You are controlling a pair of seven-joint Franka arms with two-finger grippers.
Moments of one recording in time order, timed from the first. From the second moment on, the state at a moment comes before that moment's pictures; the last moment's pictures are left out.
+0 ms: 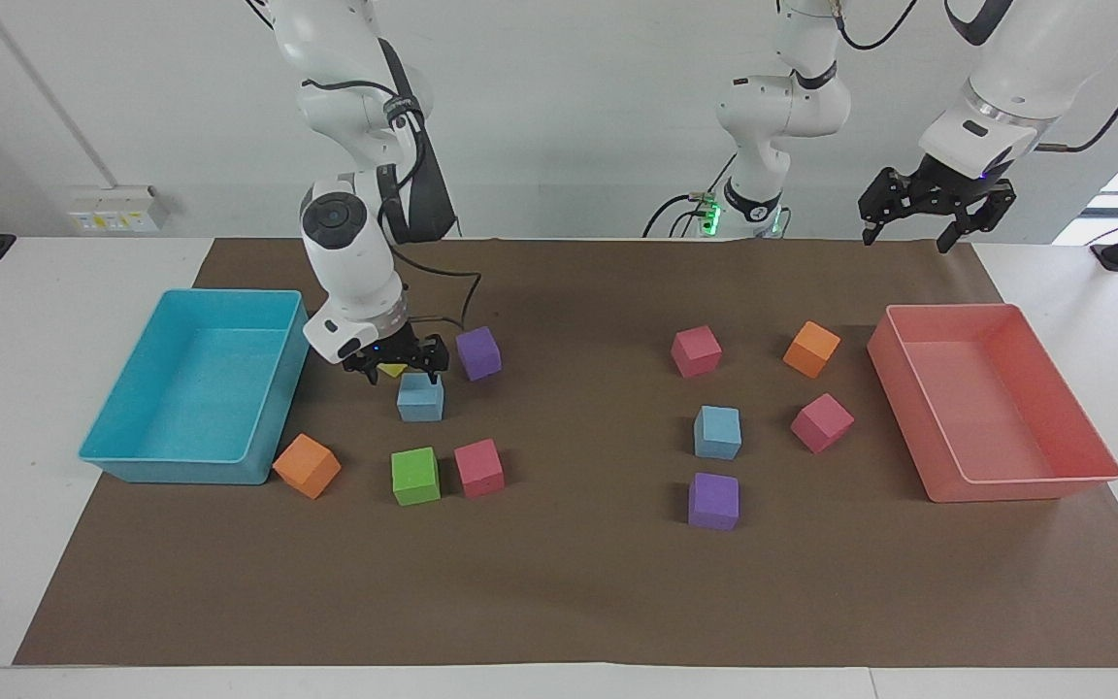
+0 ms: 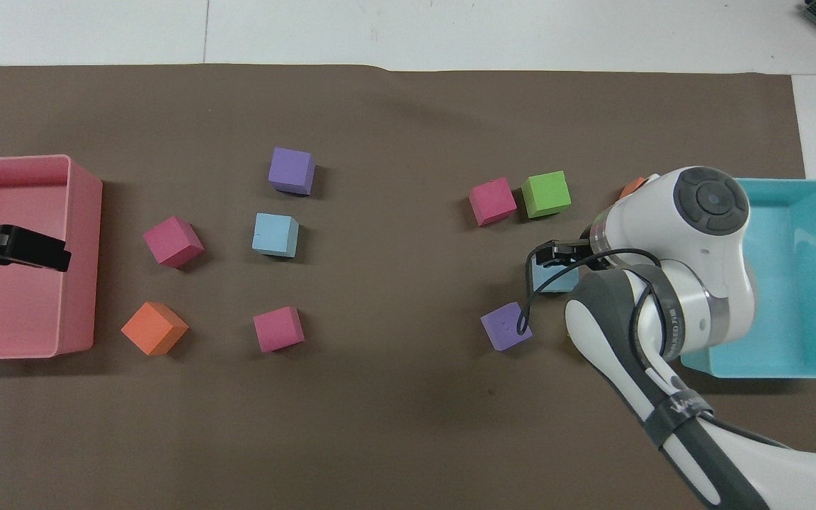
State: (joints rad) left arm -0.13 -0.04 0.03 -1.55 -0.01 1.47 0.10; right arm 0.19 0.16 0.02 -2.04 0.03 2.19 0.21
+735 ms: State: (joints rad) left arm -0.13 -0.04 0.03 -1.55 -0.01 1.47 0.10; right arm 0.20 0.20 0.02 -2.14 0.08 2.31 0.21
